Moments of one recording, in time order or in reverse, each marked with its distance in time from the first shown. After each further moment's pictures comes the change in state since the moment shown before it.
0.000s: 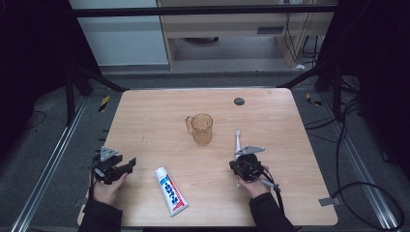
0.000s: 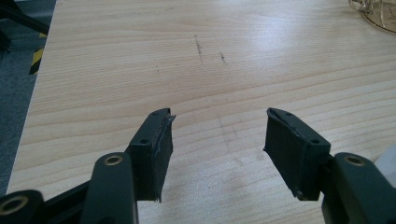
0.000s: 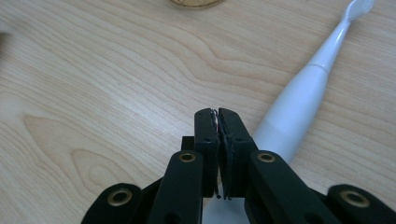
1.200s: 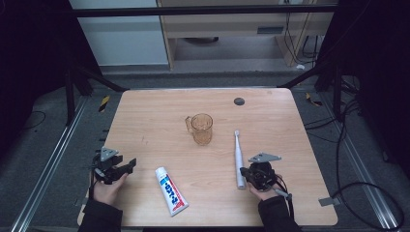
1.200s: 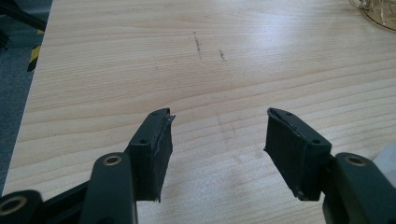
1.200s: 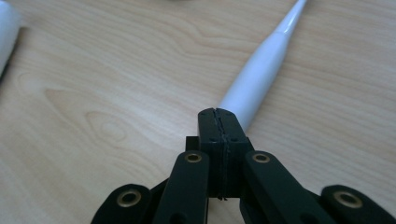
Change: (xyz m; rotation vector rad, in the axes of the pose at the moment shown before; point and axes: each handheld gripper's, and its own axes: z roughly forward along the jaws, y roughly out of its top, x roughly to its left) left arm -0.001 0.000 0.000 0.009 -0.003 -0.004; right arm -0.005 -0.026 -0.037 -0.011 0.006 0.035
